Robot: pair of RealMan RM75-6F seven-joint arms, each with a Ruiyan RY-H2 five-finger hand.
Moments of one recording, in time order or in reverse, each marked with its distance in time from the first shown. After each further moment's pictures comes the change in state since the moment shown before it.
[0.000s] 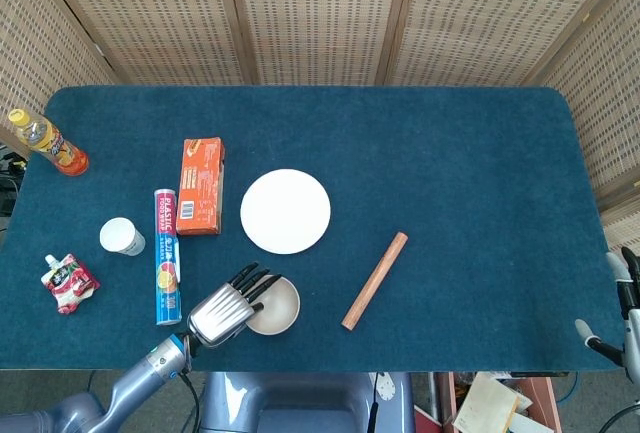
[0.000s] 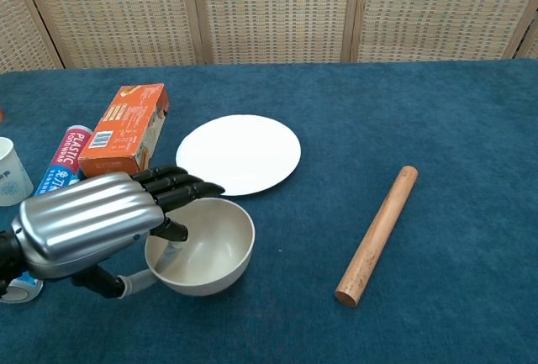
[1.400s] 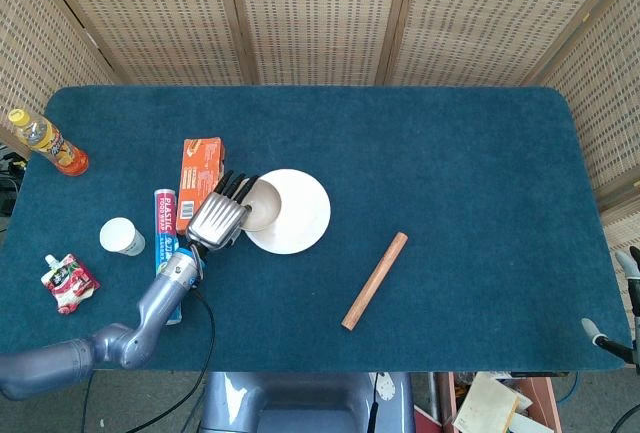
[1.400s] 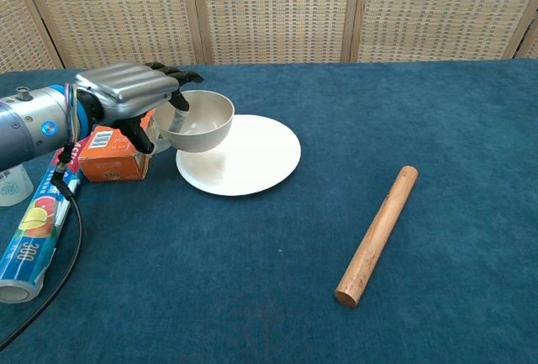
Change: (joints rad) left arm -0.269 -0.051 -0.284 0.148 -0.606 -0.117 0.241; right arm 0.011 0.017 0.005 0.052 0.038 -0.050 0.141
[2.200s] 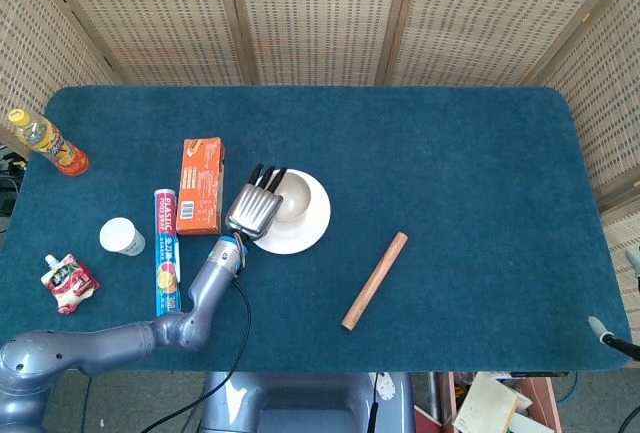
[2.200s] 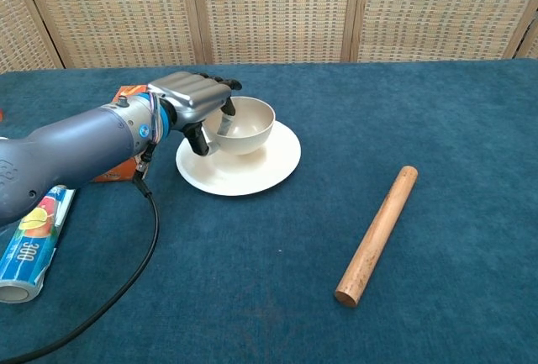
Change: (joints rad) left arm -0.190 -0.223 -0.038 0.219 -0.233 0.007 0.106; right arm 0.005 0.004 0.009 0.033 0.037 -0.032 0.076
